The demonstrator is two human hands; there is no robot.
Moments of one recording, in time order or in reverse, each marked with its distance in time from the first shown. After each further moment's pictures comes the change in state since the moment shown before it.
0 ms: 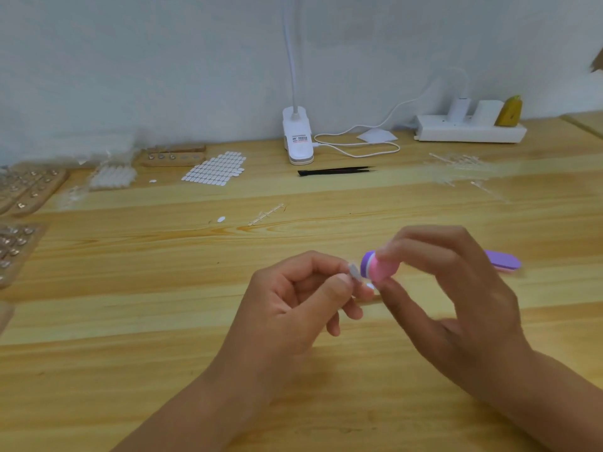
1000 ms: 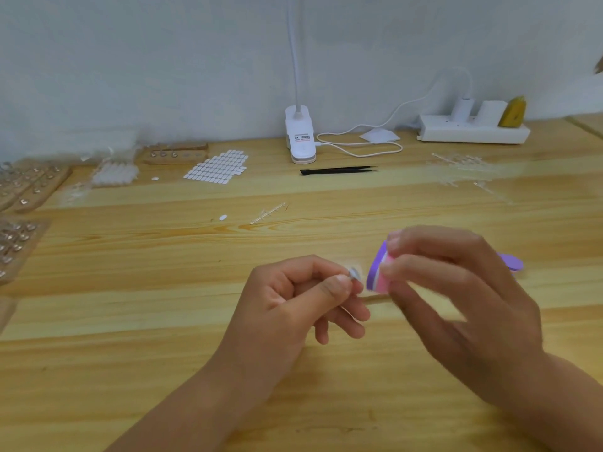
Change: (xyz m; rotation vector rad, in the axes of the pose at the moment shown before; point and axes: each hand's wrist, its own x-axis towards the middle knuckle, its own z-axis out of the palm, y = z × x) left_hand 0.001 0.004 -0.004 0.008 0.002 -0.056; right_hand 0.000 0.003 -0.003 0.052 -0.003 -0.102
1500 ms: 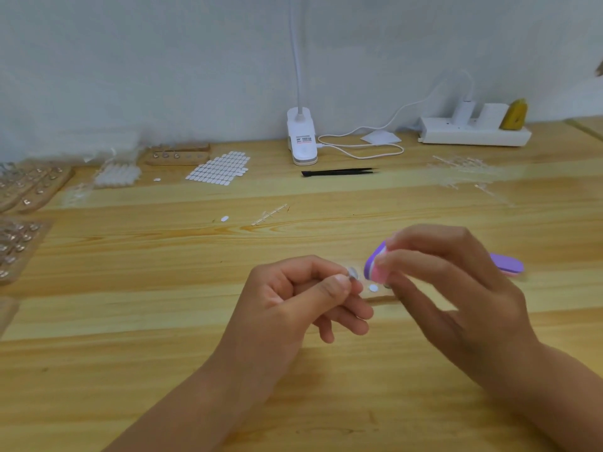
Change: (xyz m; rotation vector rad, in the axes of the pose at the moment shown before) left_hand 0.000 0.001 0.000 -0.032 -0.003 -0.018; right_hand -0.001 0.009 -0.001 -0.091 -0.035 0.020
